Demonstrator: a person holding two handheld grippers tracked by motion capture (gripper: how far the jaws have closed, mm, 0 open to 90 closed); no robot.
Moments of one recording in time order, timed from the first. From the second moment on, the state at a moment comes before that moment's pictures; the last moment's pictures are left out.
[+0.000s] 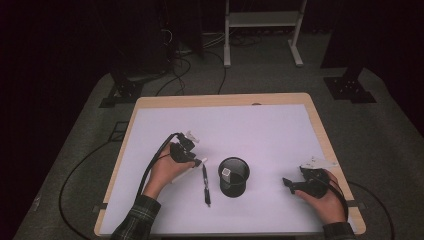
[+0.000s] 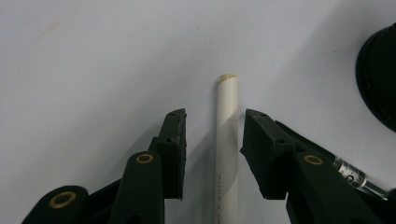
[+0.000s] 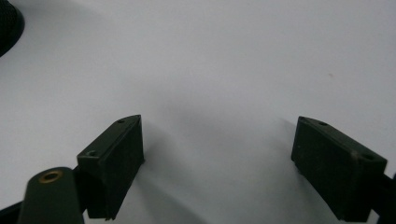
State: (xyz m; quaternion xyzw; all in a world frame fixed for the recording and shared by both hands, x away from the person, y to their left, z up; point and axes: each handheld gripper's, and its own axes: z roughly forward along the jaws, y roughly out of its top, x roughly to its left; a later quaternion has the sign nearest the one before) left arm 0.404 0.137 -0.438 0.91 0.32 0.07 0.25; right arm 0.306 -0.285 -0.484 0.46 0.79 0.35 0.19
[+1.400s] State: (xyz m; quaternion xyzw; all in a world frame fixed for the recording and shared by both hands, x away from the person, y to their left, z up) left arm 0.421 0.117 -0.441 0.93 0.32 0.07 0.18; right arm 0.306 -0.285 -0.484 0.46 0.79 0.35 0.19
